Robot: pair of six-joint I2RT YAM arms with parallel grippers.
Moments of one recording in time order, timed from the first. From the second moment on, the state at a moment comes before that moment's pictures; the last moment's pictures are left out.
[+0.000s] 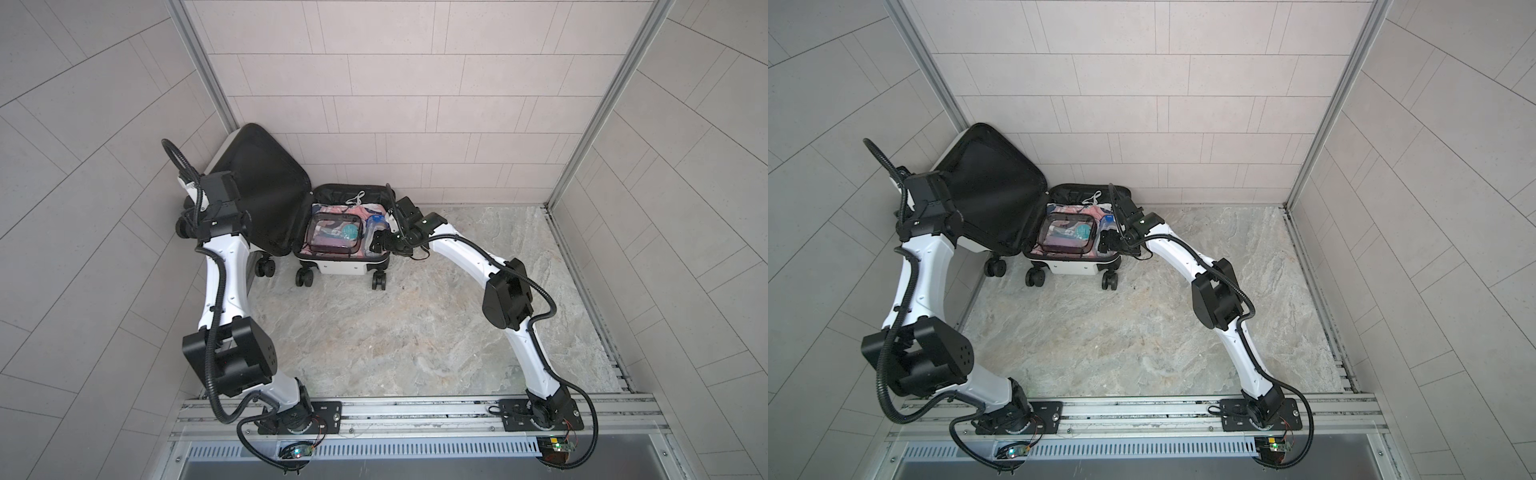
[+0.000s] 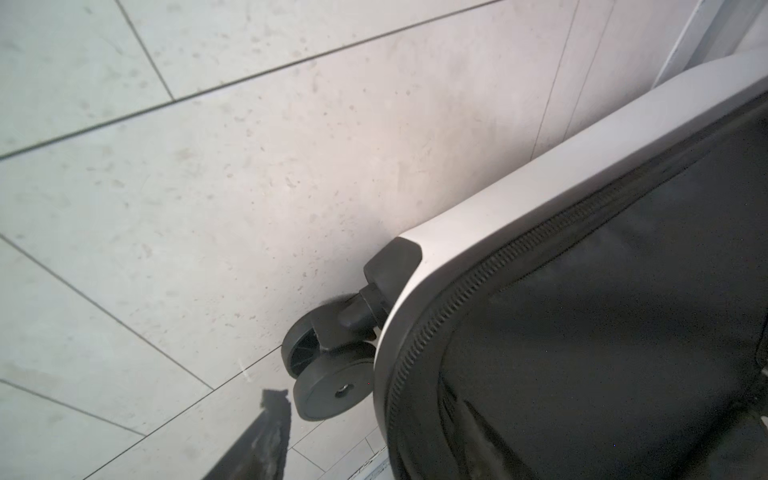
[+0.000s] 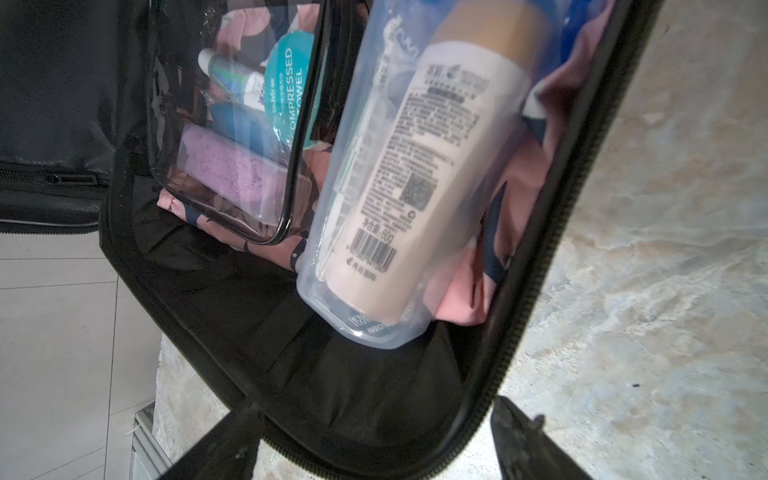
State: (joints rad) left arm 0.36 1.57 1.61 -0.45 -0.62 -0.16; right arm 0.62 2.32 2.22 -0.80 -0.28 0.62
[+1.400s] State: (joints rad) left arm 0.38 1.64 1.70 -0.48 -0.51 -0.16; right arm 0.48 2.36 2.17 -0.71 -0.32 0.69
